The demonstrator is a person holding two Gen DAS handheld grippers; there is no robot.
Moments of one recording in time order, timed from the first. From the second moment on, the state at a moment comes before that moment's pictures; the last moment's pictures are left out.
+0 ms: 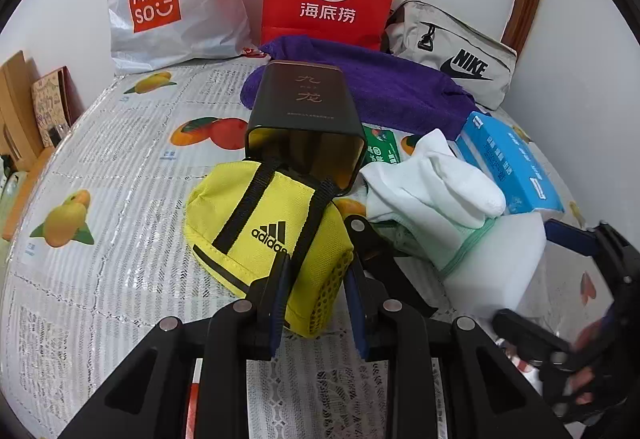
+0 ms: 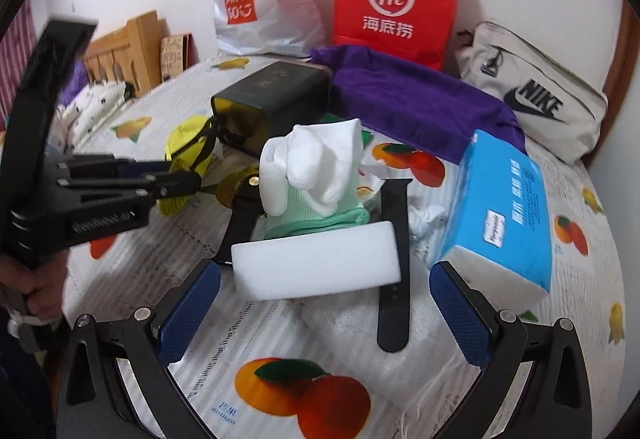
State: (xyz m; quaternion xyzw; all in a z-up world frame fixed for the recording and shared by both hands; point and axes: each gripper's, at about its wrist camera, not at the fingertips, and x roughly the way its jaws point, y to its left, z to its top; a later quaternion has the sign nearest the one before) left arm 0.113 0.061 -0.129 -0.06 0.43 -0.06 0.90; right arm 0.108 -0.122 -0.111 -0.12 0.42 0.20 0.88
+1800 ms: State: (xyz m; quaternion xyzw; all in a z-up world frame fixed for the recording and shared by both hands) left arm 0.140 0.059 0.008 -0.05 0.36 -0.08 0.93; right arm 0.170 -0.186 -0.023 -0.02 0.39 0.20 0.90
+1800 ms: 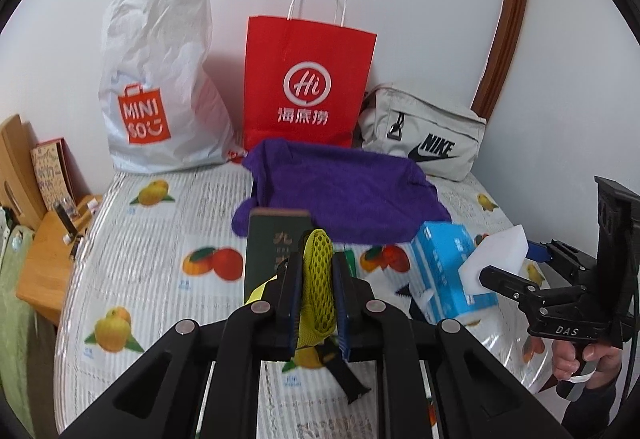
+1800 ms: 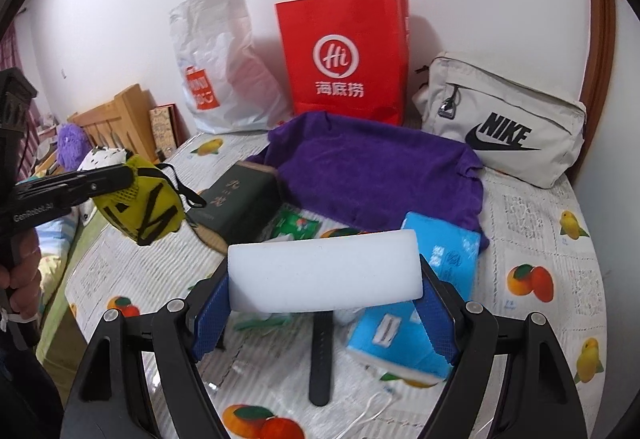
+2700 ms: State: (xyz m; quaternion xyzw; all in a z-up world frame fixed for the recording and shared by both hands) left arm 0.323 0.045 -0.008 -0.05 0.38 -0.09 0.92; right arm 0.337 -0.221 -0.044 0.01 0.43 0.14 0.89
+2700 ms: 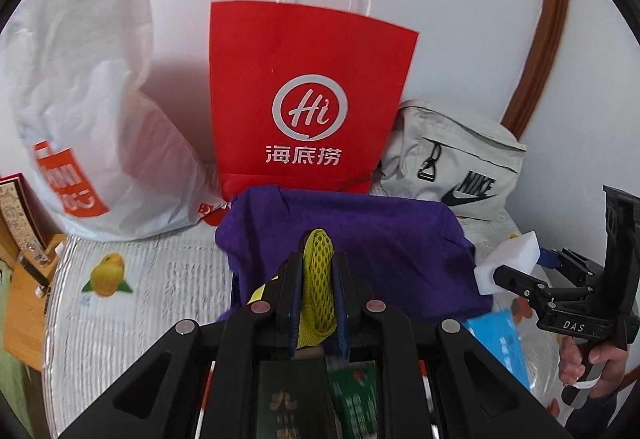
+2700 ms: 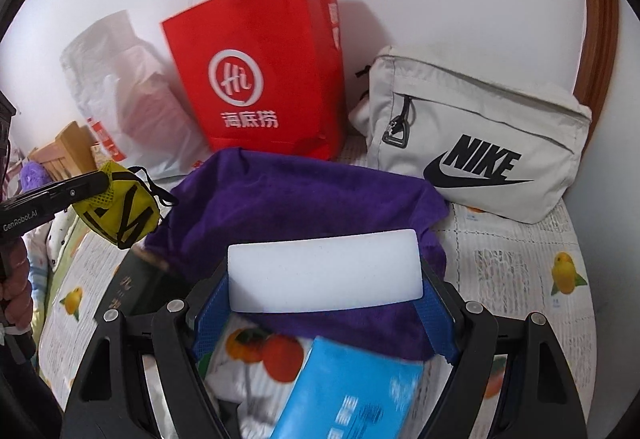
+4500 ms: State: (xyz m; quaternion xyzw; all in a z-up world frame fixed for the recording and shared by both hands) left arm 0.424 -0.004 -0.080 -0.05 0.47 -0.13 0.87; right arm 0.468 -0.216 -0.143 0.02 0.53 0.13 0.84
